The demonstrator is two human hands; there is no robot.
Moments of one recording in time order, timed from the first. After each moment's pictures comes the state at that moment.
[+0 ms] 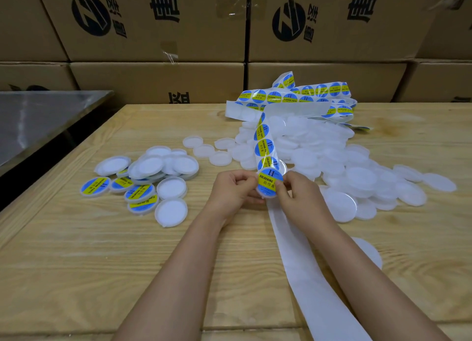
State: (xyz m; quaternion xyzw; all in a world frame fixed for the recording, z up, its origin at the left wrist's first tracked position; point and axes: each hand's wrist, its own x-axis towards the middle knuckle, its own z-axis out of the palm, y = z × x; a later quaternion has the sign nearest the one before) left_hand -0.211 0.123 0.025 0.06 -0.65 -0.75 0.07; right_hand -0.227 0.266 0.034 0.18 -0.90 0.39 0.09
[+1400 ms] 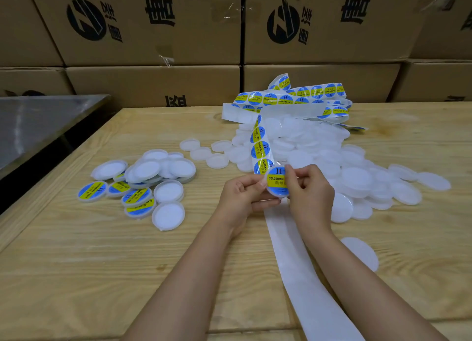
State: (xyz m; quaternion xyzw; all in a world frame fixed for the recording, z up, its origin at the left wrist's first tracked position) left_hand -0.203 0.142 0.024 -0.03 -0.55 -0.83 0.03; right_hand -0.234 0.264 0.025 0.03 -0.78 0.58 0.23
